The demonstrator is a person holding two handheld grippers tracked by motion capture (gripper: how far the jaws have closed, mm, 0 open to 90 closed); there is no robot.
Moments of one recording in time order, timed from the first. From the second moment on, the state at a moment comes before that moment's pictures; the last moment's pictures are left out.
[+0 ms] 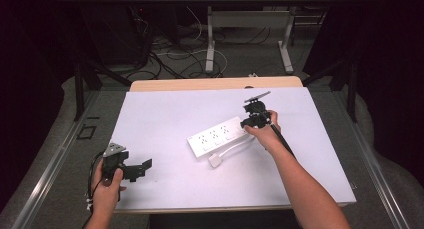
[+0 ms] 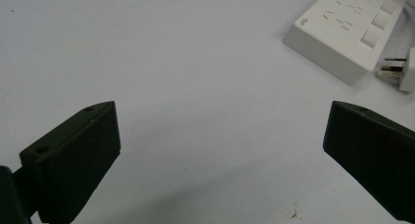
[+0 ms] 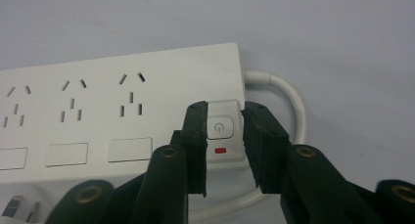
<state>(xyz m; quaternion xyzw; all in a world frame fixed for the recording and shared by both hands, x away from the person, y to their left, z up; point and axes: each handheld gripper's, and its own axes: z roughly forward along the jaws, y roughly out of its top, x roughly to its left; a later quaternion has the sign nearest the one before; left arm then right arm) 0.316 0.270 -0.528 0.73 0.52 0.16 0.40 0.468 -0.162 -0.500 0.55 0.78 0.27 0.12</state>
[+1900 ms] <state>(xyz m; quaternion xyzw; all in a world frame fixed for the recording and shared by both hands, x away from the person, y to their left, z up) 0.316 0.270 -0.529 0.74 0.52 0.16 0.40 0.476 -0.153 -0.516 0.54 0.79 0.27 0.12</state>
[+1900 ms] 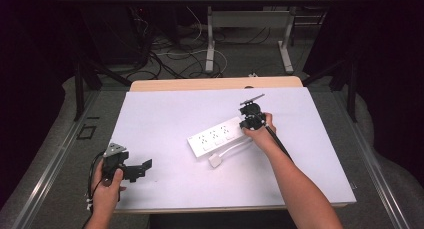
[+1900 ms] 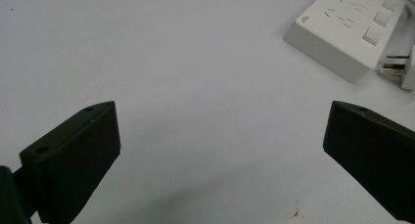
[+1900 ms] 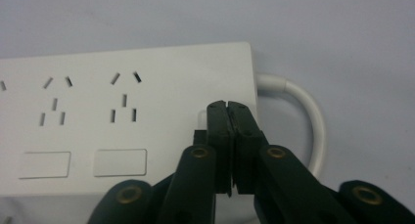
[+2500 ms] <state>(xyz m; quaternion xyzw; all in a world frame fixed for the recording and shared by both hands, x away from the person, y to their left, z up) 0.316 0.271 -0.529 0.73 0.52 0.16 0.40 0.473 -0.158 -0.511 0.53 0.79 0.27 0.12</state>
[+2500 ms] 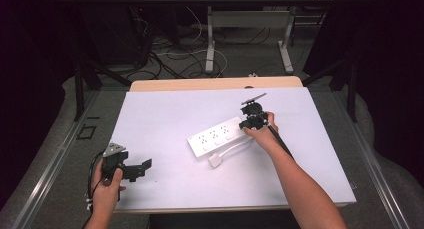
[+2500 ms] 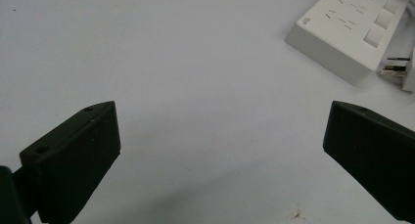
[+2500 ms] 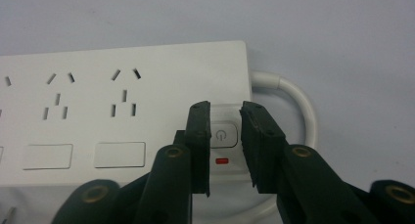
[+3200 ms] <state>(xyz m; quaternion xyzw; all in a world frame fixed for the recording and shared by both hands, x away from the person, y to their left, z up) 0.321 0.265 -0.529 0.73 0.52 0.16 0.40 0.460 -0.161 -0.500 0.53 0.80 0.28 0.09</state>
